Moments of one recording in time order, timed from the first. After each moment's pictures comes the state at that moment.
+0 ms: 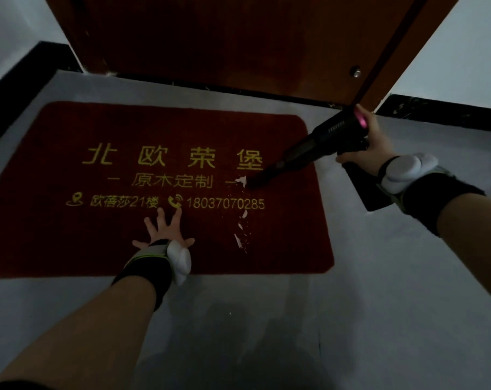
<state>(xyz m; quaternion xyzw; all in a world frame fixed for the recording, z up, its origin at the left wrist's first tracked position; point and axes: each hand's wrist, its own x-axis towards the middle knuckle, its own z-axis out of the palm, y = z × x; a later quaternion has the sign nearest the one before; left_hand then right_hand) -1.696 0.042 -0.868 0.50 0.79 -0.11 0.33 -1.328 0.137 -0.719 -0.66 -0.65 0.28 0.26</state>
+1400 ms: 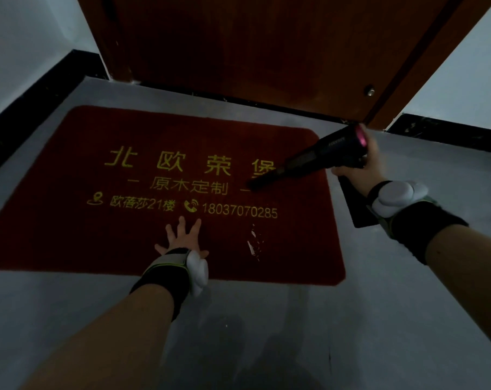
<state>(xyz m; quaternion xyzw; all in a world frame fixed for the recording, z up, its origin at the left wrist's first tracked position) -1.693 0.029 -0.856 0.53 0.76 -0.12 0.36 -1.375 0.121 -0.732 -0.67 -0.58 0.29 0.36</state>
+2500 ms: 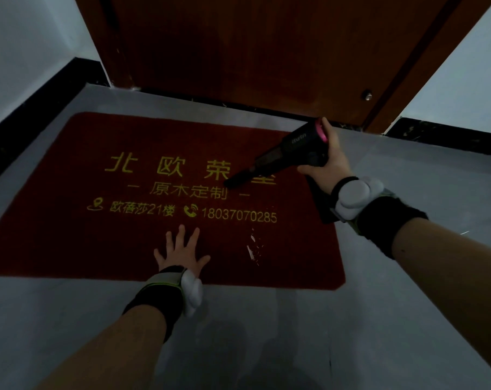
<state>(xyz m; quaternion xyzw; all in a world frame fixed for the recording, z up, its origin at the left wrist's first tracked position) -1.698 0.007 -0.867 0.58 0.75 -0.10 0.32 -1.430 0.125 -0.727 -0.62 -0.63 0.32 0.35</state>
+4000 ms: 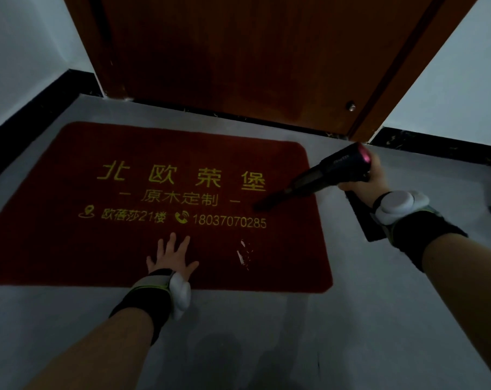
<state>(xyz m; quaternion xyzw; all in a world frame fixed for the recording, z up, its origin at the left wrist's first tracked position) -1.701 0.010 -0.860 0.57 0.74 -0.10 0.34 -1.342 0.114 -0.719 -0.72 -0.56 0.27 0.30</state>
